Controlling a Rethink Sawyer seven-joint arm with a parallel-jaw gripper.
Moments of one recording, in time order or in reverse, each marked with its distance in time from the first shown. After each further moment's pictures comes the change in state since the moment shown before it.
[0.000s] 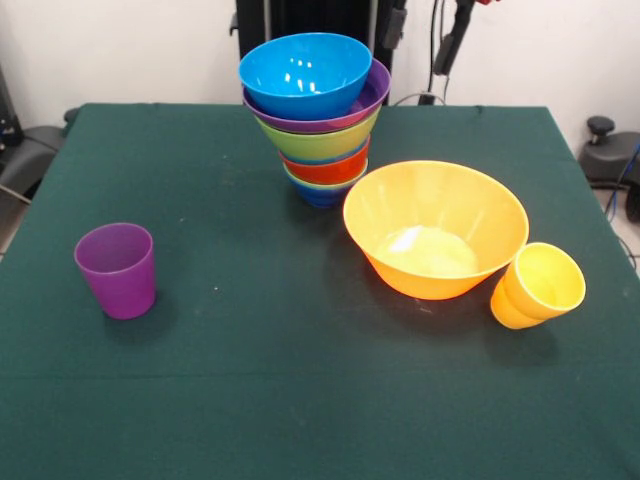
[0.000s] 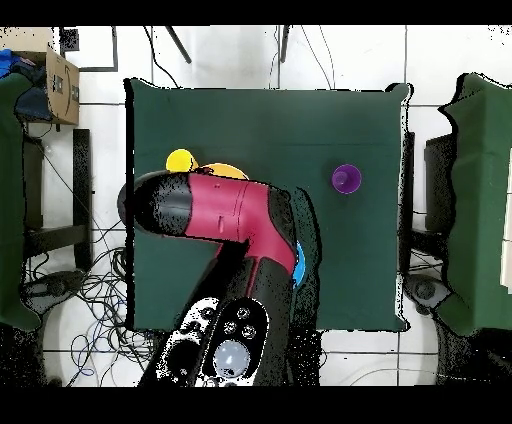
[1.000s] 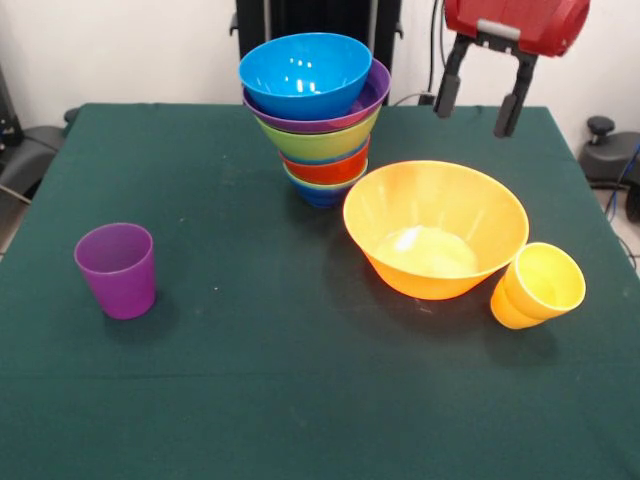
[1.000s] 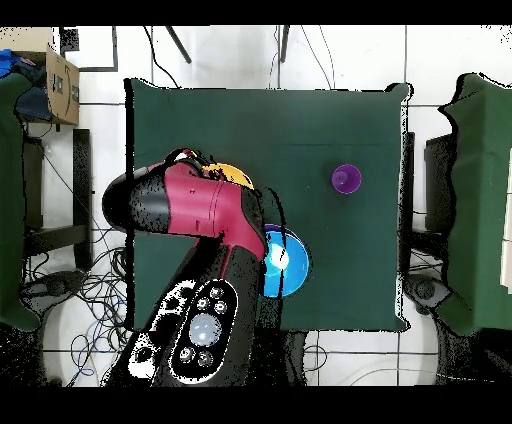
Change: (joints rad) arm 0.058 0.084 0.000 0.008 0.100 -0.287 0.000
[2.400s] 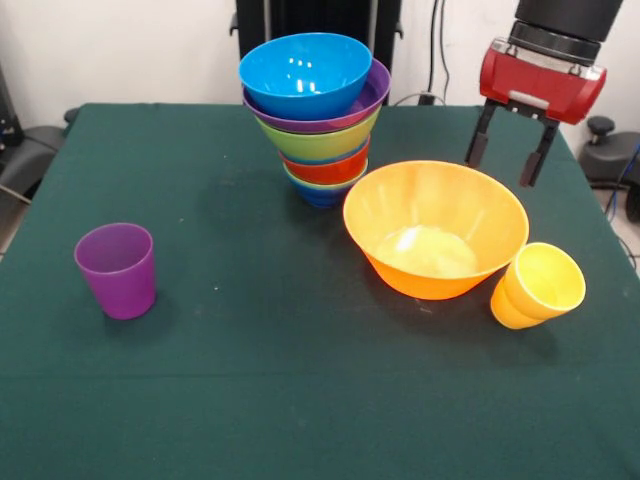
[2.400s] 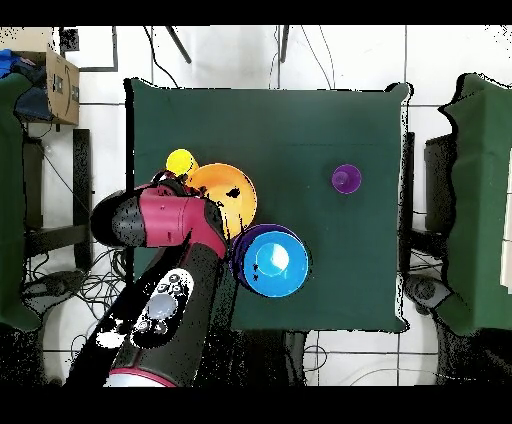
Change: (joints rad) arm 0.111 0.128 -0.018 0.028 0.009 -0.104 0.000
